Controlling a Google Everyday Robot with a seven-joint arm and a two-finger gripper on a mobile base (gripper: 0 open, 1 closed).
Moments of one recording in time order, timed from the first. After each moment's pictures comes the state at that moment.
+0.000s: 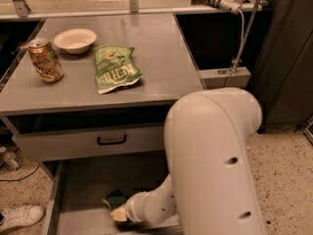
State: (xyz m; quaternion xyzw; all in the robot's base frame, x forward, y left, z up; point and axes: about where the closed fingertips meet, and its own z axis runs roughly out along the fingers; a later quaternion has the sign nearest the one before) arm 0.440 0.124 0.390 -0.30 0.89 0.25 0.23
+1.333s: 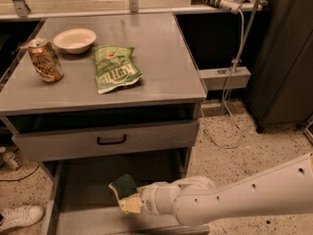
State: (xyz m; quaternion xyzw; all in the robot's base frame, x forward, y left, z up) arm 0.430 0.075 0.524 -0.28 0.86 0.31 0.29
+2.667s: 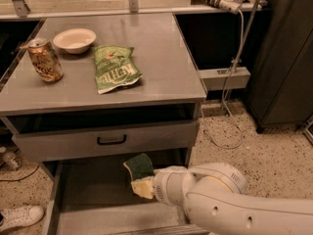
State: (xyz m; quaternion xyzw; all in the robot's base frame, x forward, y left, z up) arm 0.433 0.016 0.646 -0.23 0.89 0.20 0.33
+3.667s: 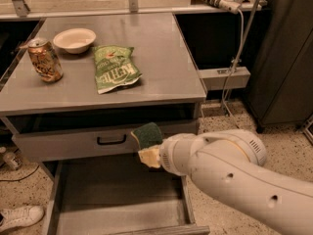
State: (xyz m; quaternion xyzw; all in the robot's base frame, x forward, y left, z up) arm 0.472 -0.010 0.739 -0.23 0.89 0.14 0.37
